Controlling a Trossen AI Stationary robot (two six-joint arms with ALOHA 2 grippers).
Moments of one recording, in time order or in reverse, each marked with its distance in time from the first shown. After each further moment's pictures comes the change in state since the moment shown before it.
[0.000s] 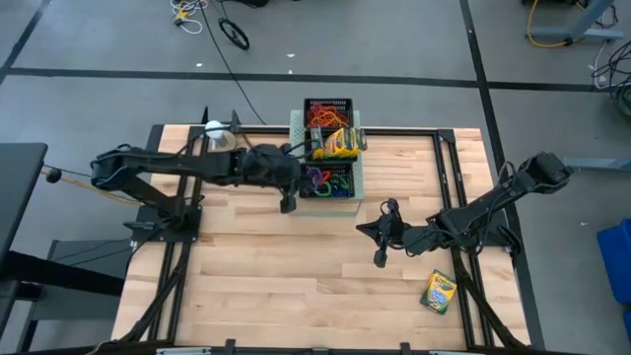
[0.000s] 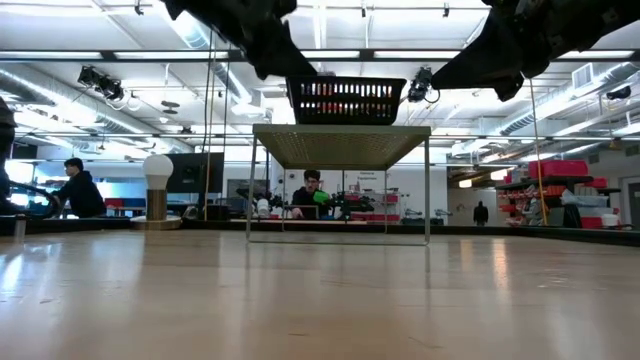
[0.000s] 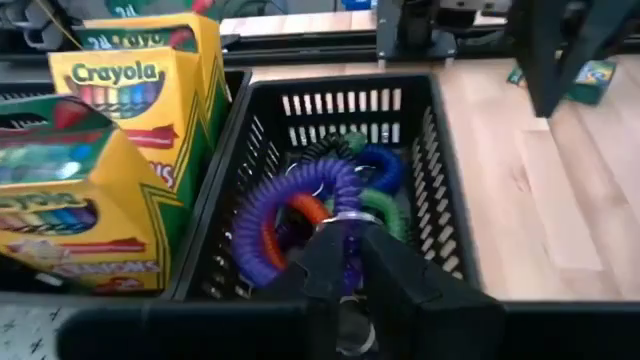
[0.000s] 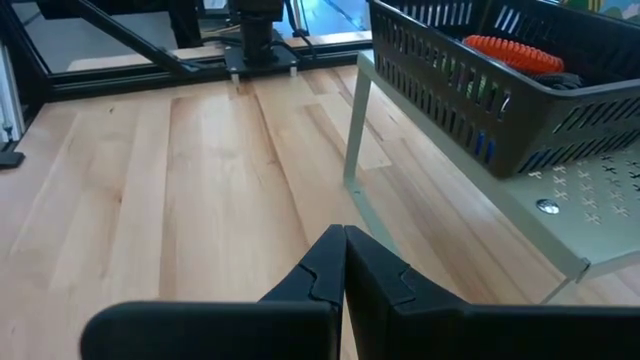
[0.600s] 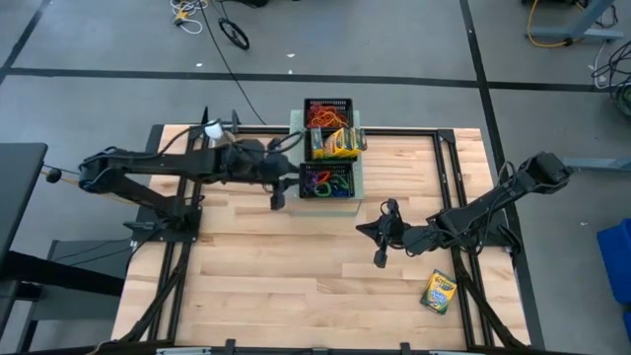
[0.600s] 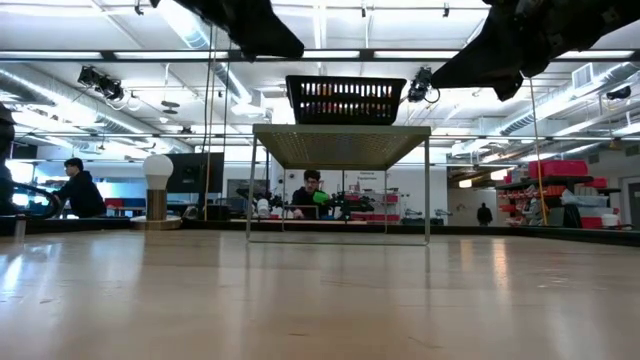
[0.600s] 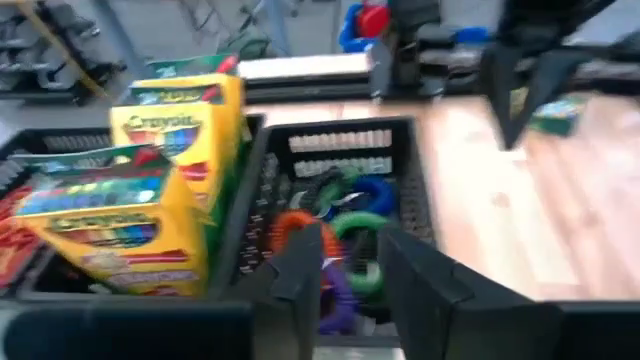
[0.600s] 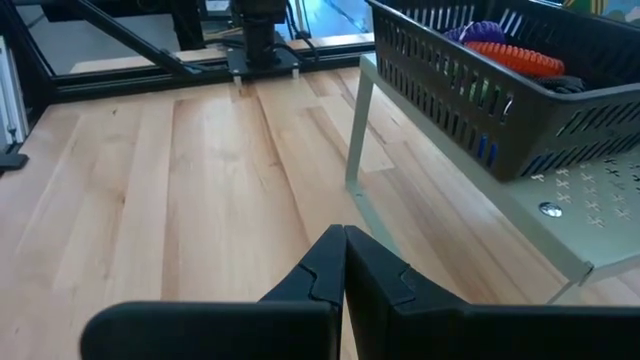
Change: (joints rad) left arm 0.007 -0.114 -0.026 -0.009 0.011 0.022; right arm 0.000 0.000 -0.001 0.009 -0.004 -0.005
